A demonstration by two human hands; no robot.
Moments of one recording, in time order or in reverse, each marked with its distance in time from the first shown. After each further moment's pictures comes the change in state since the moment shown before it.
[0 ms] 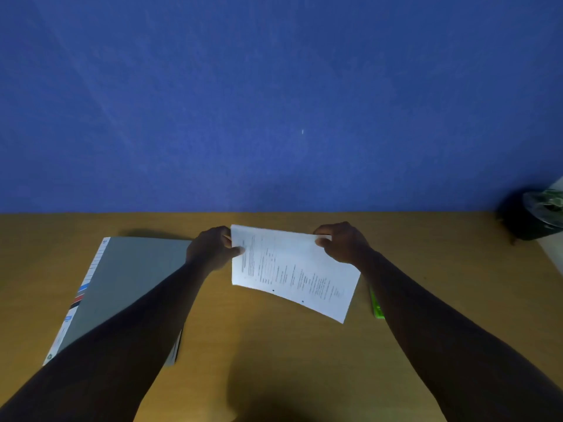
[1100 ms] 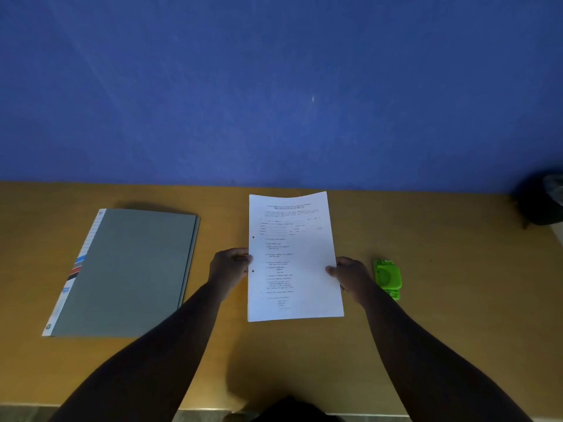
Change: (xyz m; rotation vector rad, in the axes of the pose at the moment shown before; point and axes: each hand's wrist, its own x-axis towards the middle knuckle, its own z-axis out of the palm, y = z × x) left_hand -0.045 -0.011 0.099 -0.869 -0.102 -0.370; right_hand -0.050 0.040 0.100 0.711 -0.077 0.600
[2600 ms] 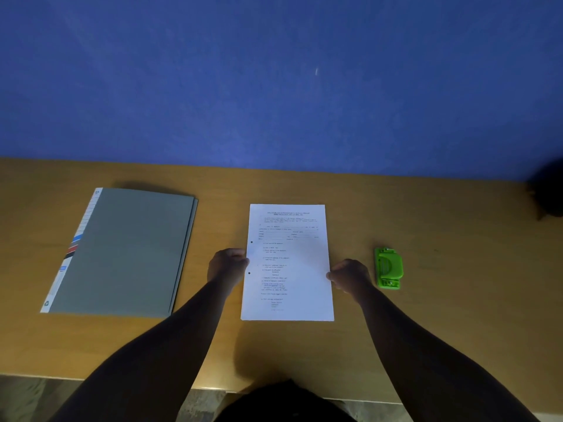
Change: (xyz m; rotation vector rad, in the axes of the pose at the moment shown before) left_hand -0.005 -0.032 0.022 0.355 0.113 -0.038; right_hand 0.017 0.026 0.007 -0.664 -0.069 0.022
